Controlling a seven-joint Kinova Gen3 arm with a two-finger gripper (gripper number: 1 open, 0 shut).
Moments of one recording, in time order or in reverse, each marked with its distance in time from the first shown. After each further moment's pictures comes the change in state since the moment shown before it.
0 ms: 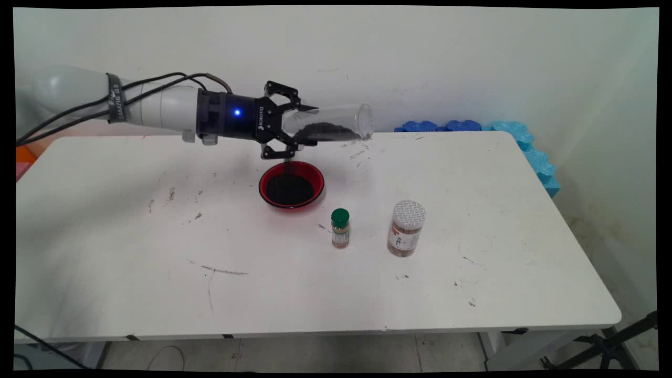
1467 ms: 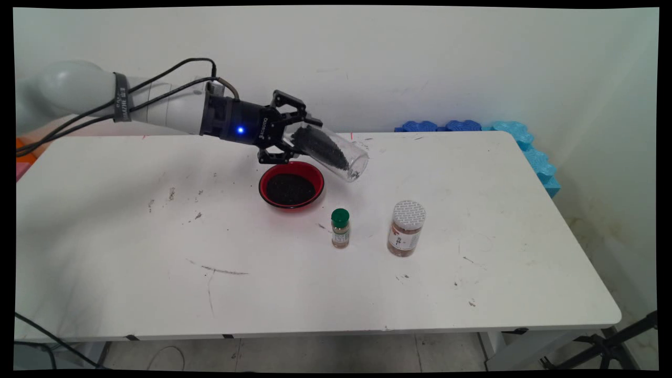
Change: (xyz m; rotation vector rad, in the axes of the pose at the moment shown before) arm -0.002 0.003 0.008 0.104 0.049 0.586
